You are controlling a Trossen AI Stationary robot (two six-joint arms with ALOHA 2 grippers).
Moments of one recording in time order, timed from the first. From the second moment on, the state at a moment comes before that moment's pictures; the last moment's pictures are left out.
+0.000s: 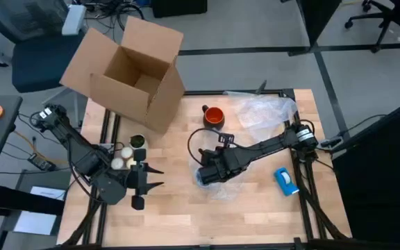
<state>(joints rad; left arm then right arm) -0.77 1.18 1.14 -0.65 -0.76 -0.27 0.31 2.01 1.86 -1.37 0.65 0.44</state>
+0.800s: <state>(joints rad) -0.77 1.18 1.14 -0.65 -0.76 -0.27 0.23 2.01 1.55 -1.38 0.58 0.61</state>
